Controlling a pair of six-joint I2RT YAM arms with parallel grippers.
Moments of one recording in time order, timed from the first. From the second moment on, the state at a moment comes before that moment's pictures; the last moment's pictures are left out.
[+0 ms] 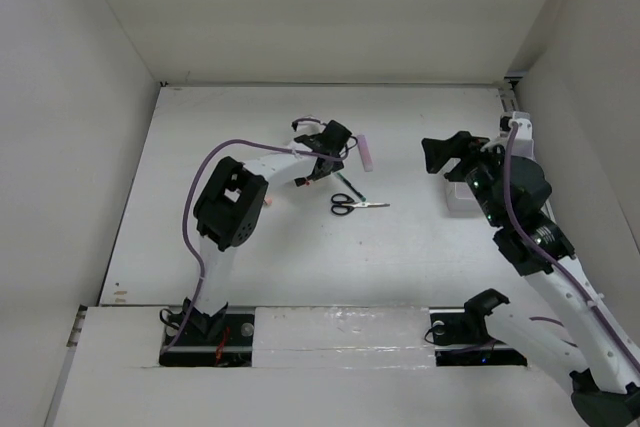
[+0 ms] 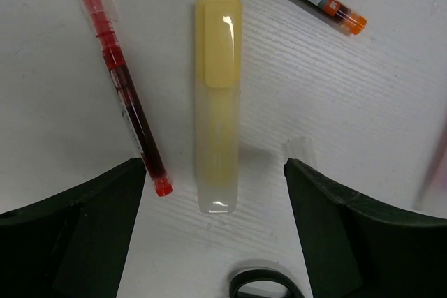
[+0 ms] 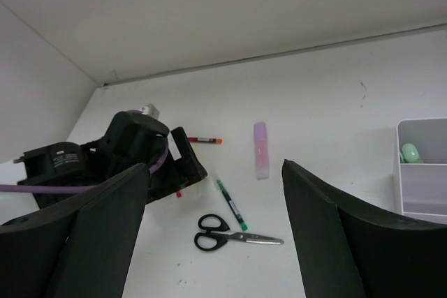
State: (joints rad) left arm -0.67 2.08 1.53 -0.56 -0.51 -0.97; right arm 0.47 0.75 0.91 -0.19 0.24 0.41
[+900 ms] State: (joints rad) left arm -0.68 2.05 1.59 -0.59 -0.49 -0.94; right arm 0.47 0.76 0.91 -0.22 0.21 0.41
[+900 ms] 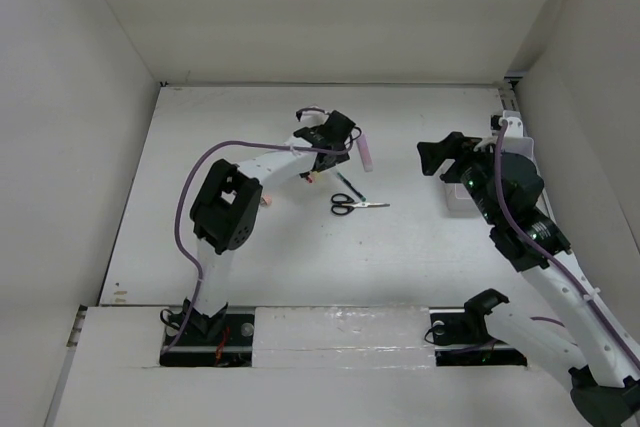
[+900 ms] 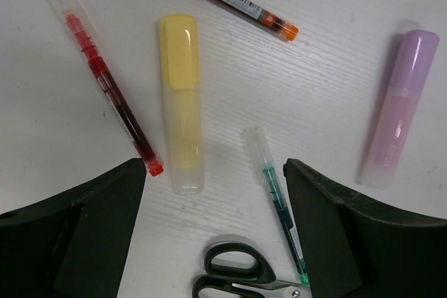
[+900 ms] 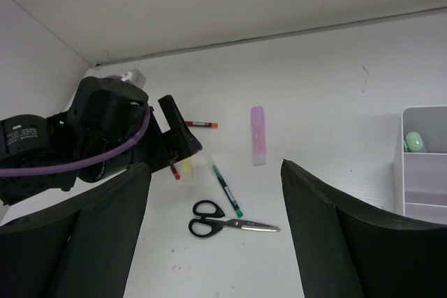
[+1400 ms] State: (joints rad) left arm -0.66 2.12 1.63 -0.58 -0.49 -0.92; right arm 0.47 0.77 0.91 -0.22 0.20 0.41
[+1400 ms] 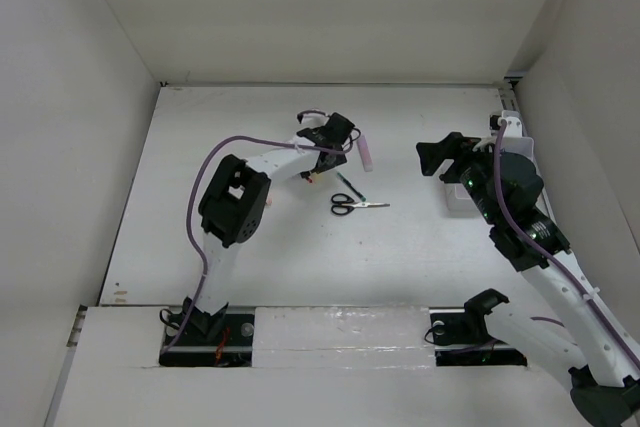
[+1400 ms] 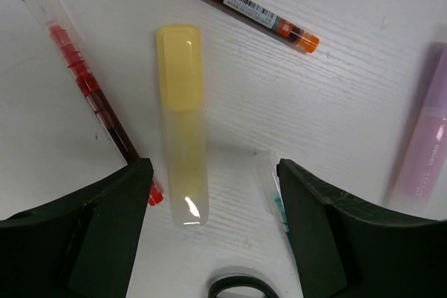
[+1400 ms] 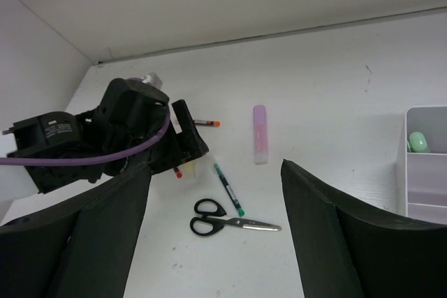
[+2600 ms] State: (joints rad) left arm -0.66 2.11 1.53 -0.53 -0.52 -1.01; right arm 0.47 0.77 0.91 -0.22 0.19 0.41
